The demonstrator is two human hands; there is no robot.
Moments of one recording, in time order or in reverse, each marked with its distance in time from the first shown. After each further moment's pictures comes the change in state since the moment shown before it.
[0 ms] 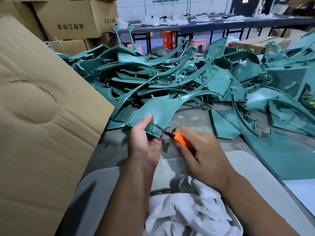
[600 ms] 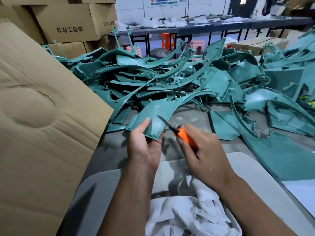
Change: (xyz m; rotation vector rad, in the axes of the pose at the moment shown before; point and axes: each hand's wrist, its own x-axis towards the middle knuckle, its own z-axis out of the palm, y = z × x) left_hand -0.001 -0.003 -0.001 -0.049 0.022 0.001; right_hand 0.000 0.004 0.002 0.008 0.107 0.092
